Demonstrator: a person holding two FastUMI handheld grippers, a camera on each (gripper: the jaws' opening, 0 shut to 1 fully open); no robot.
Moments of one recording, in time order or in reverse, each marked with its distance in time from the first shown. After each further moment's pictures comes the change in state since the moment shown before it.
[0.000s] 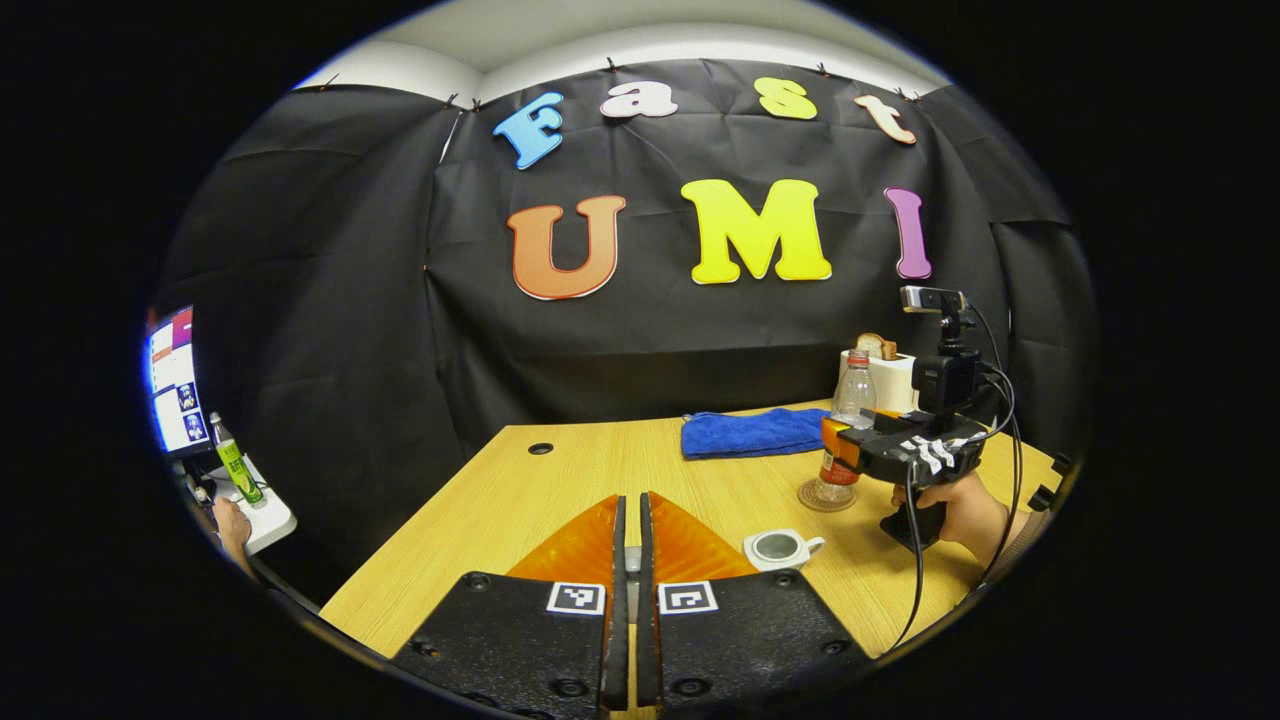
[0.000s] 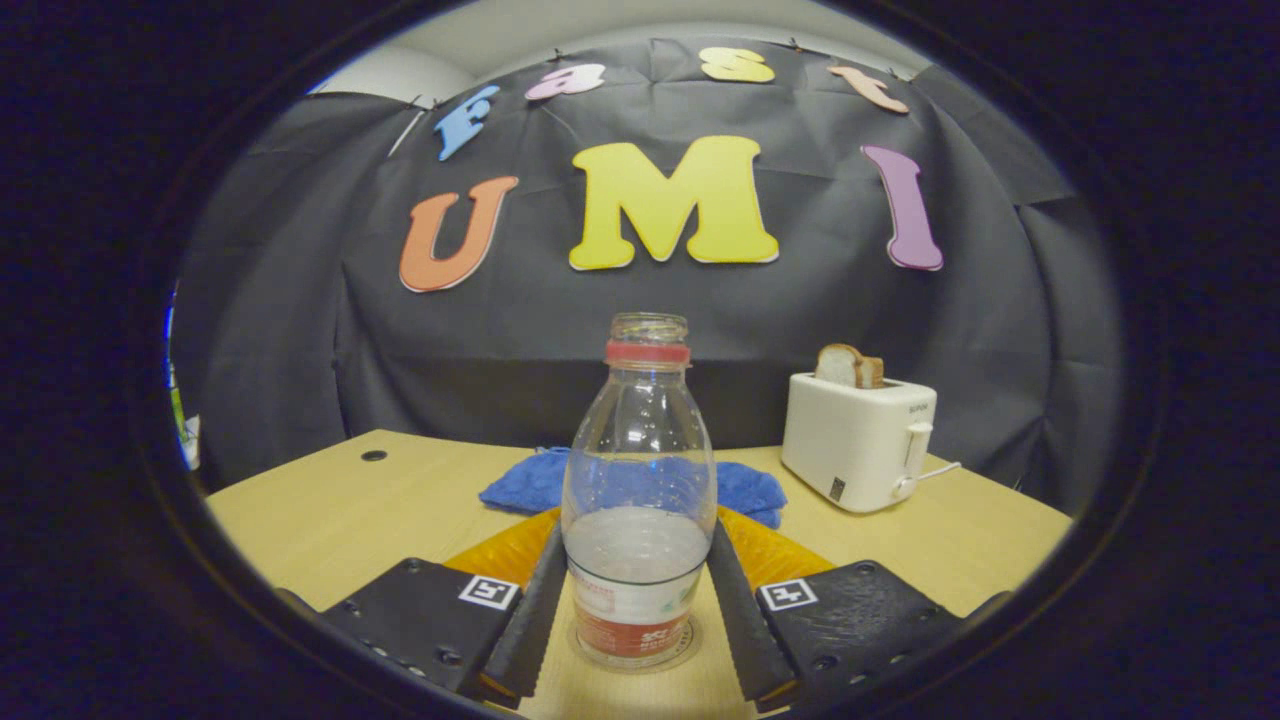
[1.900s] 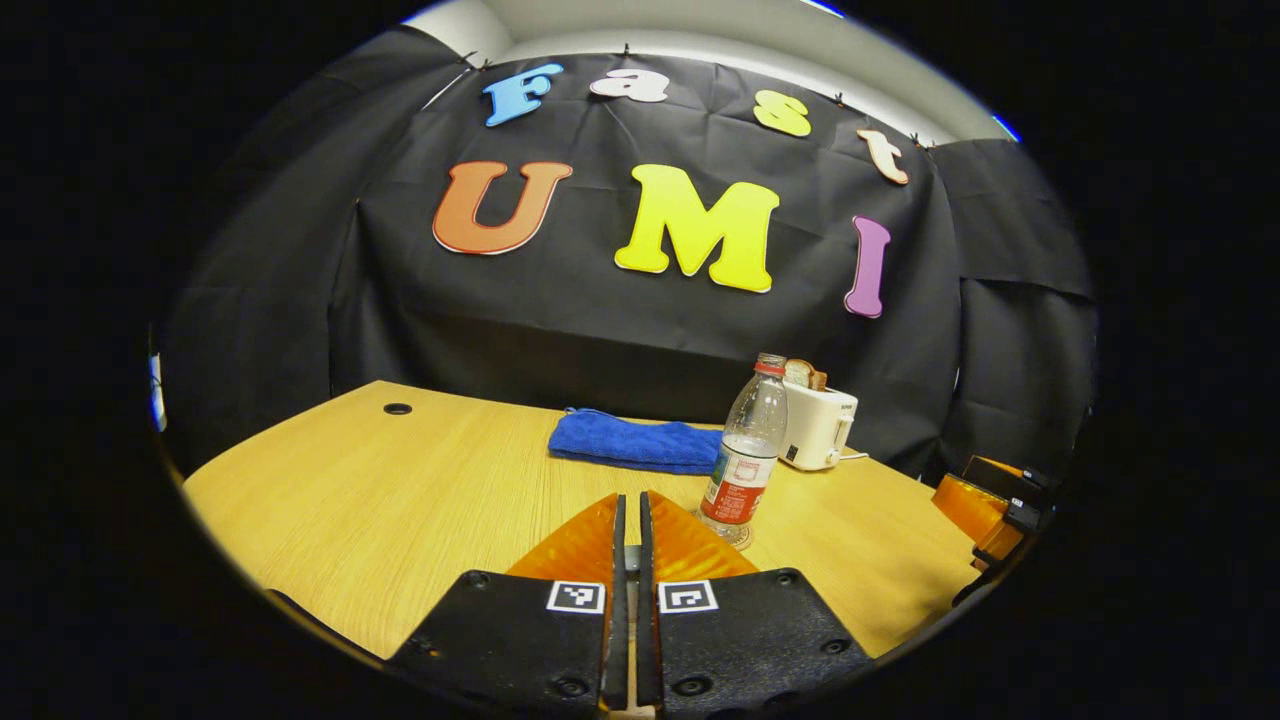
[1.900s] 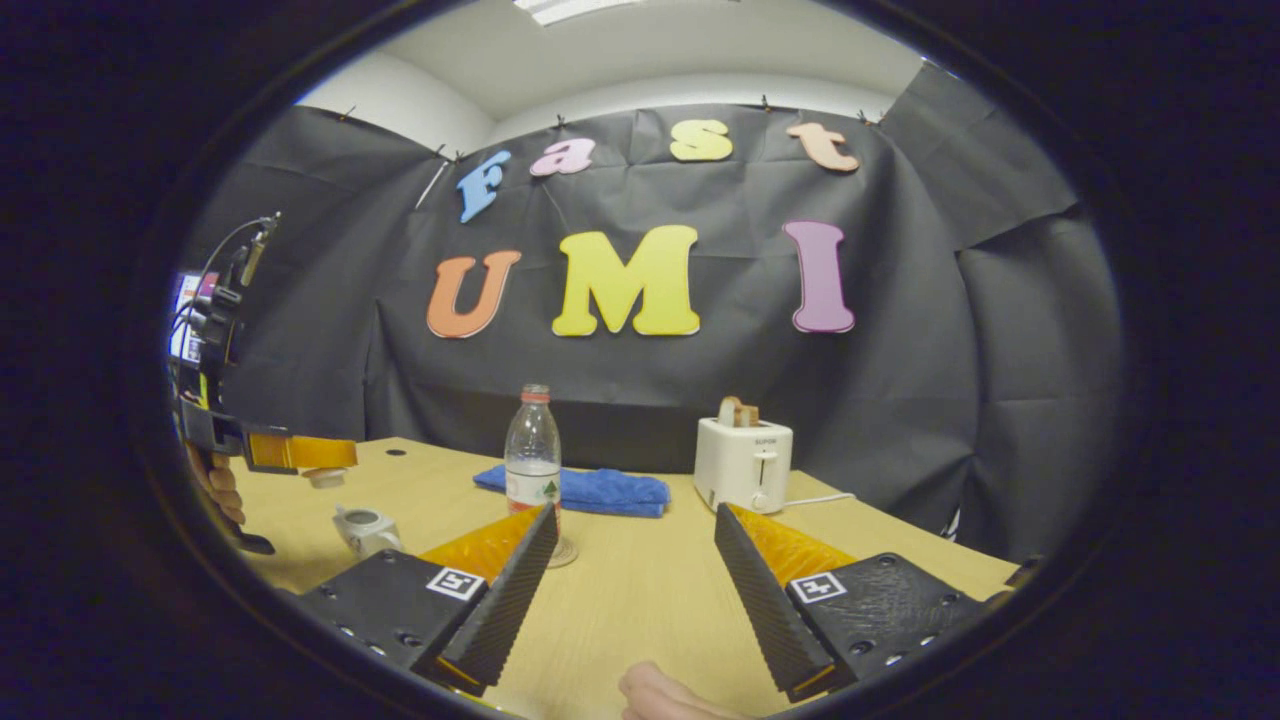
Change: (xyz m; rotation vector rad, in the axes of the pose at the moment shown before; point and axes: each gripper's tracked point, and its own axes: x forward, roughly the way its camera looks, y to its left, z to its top) left arm 0.084 -0.136 -0.029 -0.244 -0.061 -0.249; right arm -0.208 -0.120 0.004 -0.074 -0.204 0.035
